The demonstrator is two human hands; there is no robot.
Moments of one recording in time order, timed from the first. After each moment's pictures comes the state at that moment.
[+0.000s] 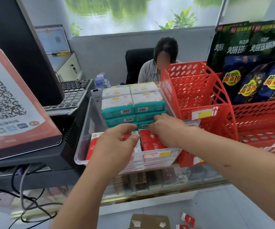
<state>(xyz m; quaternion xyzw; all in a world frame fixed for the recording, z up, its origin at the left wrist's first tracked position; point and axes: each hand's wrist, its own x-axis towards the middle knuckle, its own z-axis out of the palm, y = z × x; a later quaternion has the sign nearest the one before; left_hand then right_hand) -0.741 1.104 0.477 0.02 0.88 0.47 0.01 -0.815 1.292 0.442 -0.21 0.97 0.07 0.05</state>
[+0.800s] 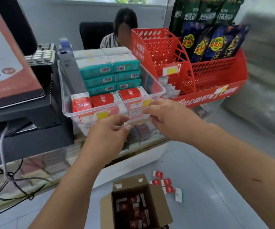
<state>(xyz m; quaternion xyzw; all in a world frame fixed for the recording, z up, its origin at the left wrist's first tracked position) -0.666 1.059 0.434 0.13 0.85 0.49 0.13 -0.644 1.257 0.449 -0.10 0.99 -0.05 -0.06</state>
